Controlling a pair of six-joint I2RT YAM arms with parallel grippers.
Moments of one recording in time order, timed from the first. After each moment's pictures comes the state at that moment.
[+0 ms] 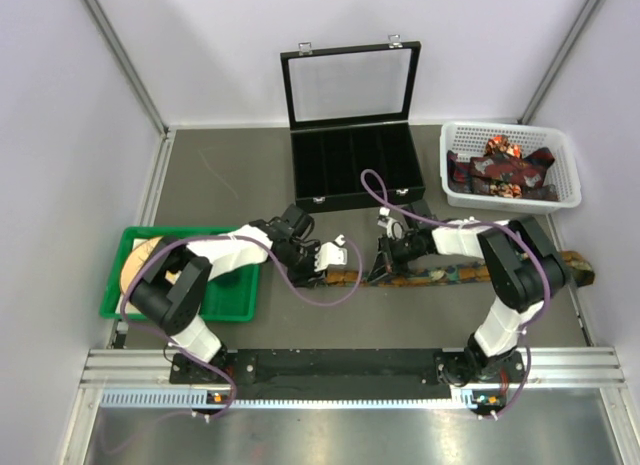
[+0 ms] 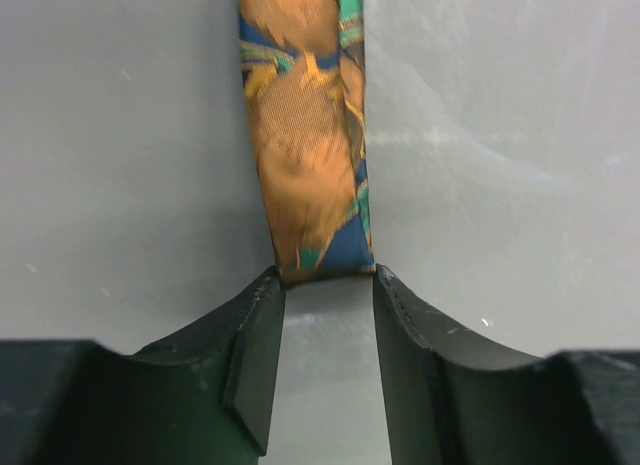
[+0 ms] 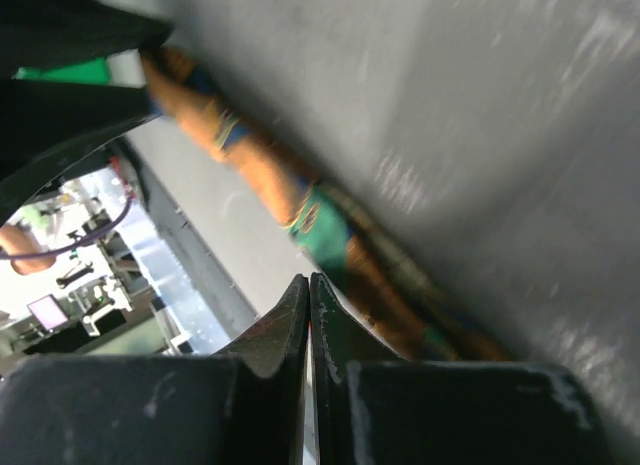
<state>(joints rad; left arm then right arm) -0.63 1.63 0.90 -0.46 0.52 0.84 0.41 1.70 0.77 -0.22 -0.81 0.41</state>
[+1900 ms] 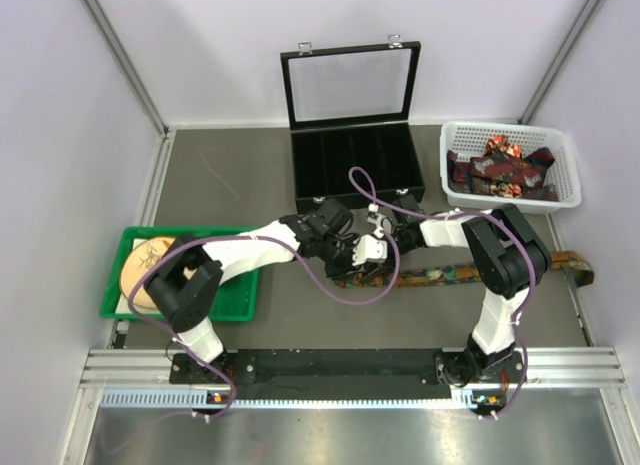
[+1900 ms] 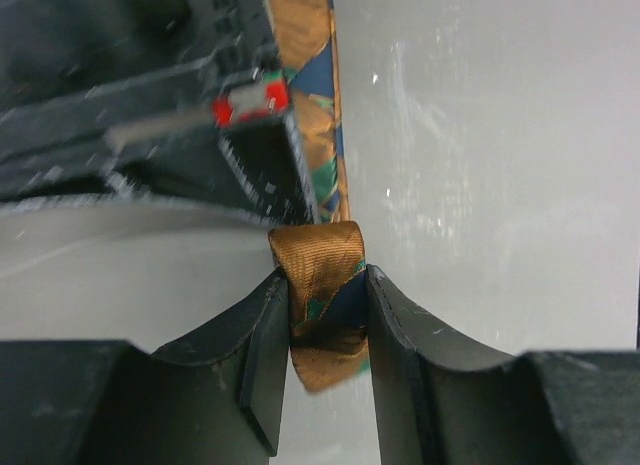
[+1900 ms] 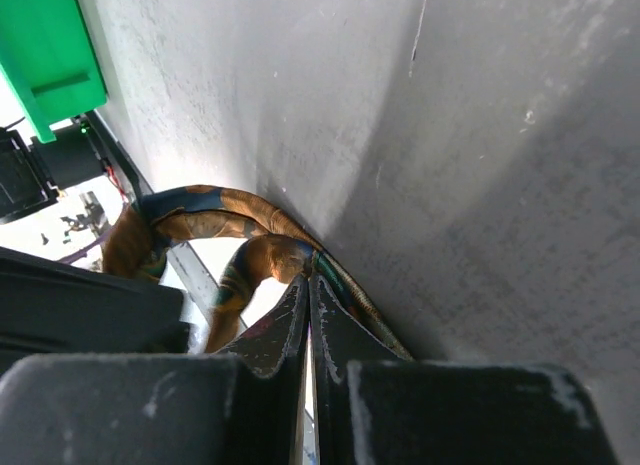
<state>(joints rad) -0.84 1.68 1.10 -0.42 0.51 0.65 0.46 1.84 0.88 -0.21 -0.81 0.40</state>
